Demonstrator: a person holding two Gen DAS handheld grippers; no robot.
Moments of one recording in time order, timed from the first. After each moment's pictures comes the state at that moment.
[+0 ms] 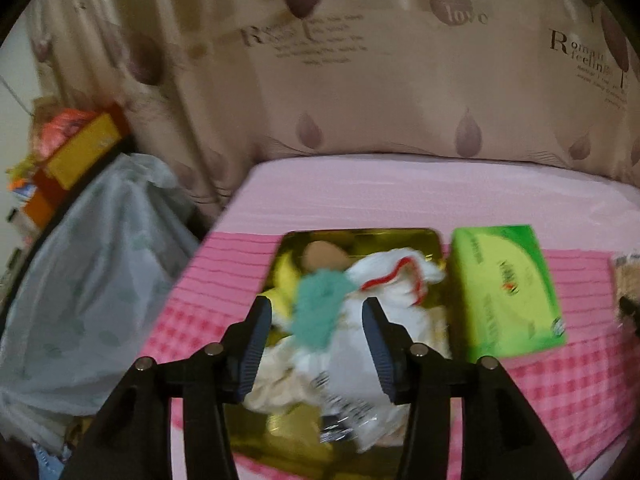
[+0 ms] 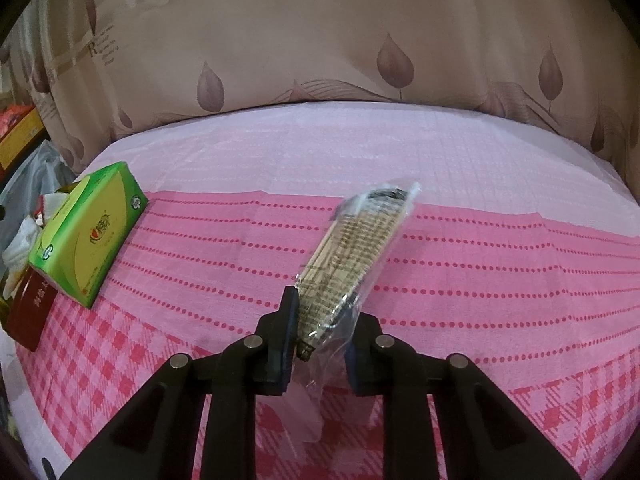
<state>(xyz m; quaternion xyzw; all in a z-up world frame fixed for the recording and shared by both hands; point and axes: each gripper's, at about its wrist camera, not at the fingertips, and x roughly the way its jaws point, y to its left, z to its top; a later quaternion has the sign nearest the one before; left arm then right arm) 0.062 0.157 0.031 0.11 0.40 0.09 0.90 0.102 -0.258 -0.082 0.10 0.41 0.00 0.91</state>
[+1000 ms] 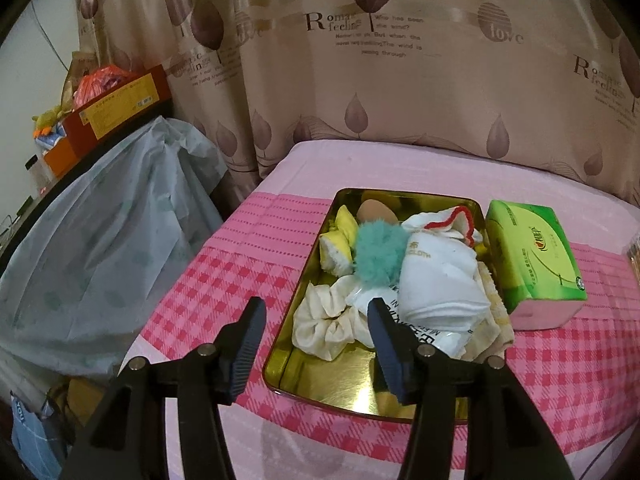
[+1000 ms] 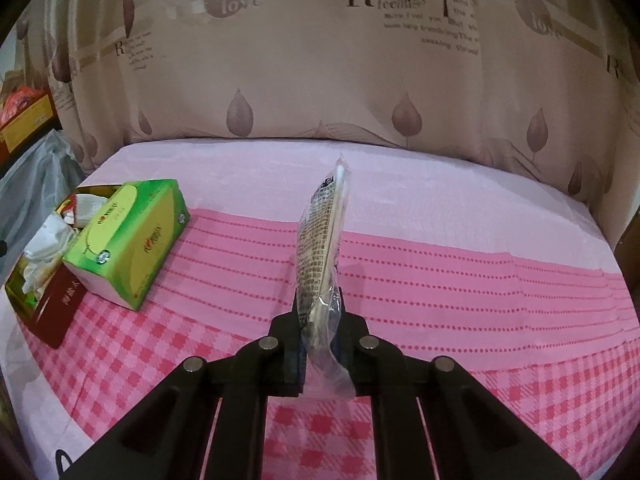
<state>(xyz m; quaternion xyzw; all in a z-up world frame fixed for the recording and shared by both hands) 0.008 0.212 0.017 0.04 0.40 0.11 0.91 0.072 -0.221 -0.020 0.05 0.38 -0.02 0.92</state>
